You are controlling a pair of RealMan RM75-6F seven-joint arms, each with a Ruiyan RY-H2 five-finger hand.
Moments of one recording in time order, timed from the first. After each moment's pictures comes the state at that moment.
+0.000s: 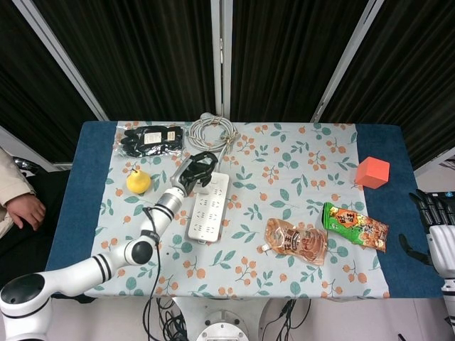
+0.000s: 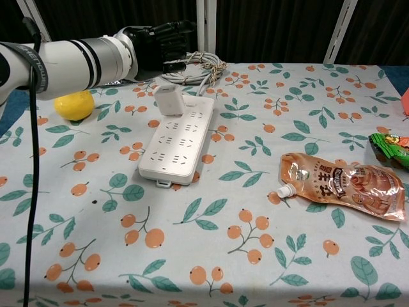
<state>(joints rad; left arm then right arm) -0.87 -1.79 -0.62 -1.22 0.93 0.55 -1.03 0.08 -1.05 0.07 -1.53 -1.52 1.50 0.24</state>
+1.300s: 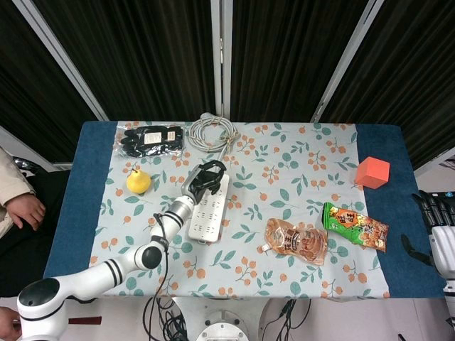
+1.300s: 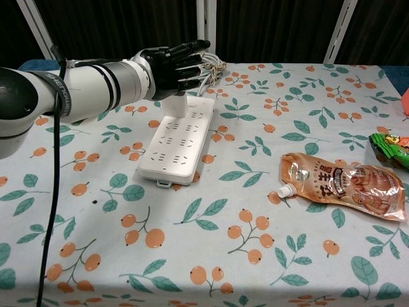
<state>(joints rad) -0.86 -1.89 -0.64 -1.15 0.99 0.49 -1.08 0.07 -1.05 0.07 -1.53 -1.52 1.50 0.25</state>
